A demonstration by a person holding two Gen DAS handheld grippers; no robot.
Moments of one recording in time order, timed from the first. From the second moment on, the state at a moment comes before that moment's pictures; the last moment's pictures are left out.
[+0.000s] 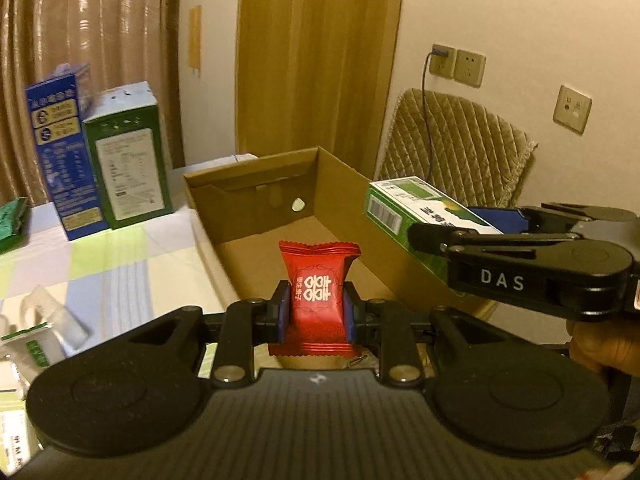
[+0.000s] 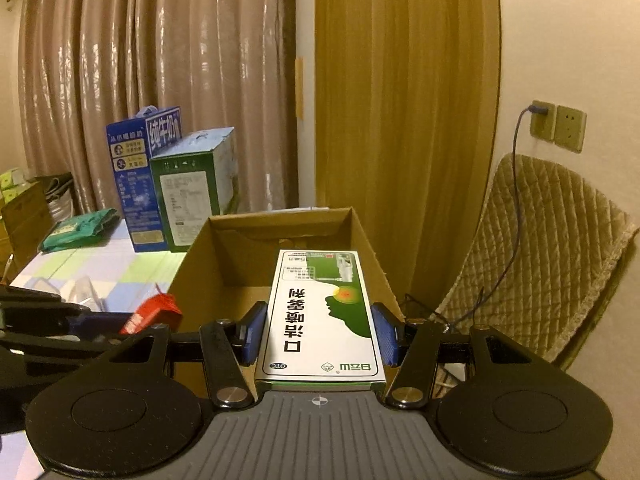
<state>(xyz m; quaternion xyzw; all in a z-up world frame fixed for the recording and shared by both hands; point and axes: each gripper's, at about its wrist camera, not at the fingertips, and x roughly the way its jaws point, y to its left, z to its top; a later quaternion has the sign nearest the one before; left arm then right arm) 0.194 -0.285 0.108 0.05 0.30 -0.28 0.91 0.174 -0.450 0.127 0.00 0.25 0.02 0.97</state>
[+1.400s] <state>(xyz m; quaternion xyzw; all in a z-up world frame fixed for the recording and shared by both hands) 0.159 -0.151 0.120 0.05 0.28 -0.17 0.94 0.142 -0.402 0.179 0.05 0.20 0.08 0.98</state>
